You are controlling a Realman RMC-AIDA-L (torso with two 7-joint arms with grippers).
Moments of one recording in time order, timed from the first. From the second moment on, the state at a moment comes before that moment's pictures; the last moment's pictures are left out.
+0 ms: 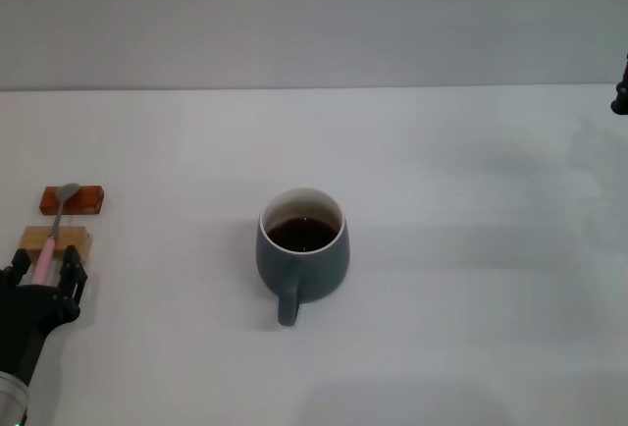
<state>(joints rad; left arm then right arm) -0.06 -2.08 -0.80 -0.49 2.21 0.99 0.07 0.47 2.06 1.54 0.38 -2.92 -0.81 0.02</state>
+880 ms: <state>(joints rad) -0.08 -2.08 -0.80 -0.49 2.18 0.99 0.07 0.46 2.06 1.54 0.38 -2.92 -0.81 0.02</state>
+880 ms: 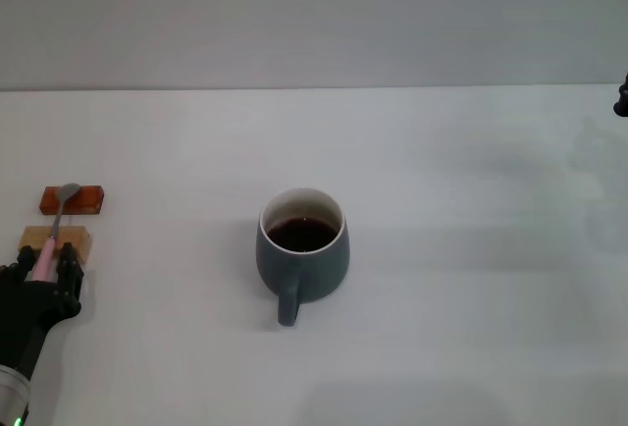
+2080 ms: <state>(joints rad) -0.08 -2.08 -0.80 -0.48 2.18 0.99 0.07 0.46 2.06 1.54 0.41 -2.92 -0.78 0.02</state>
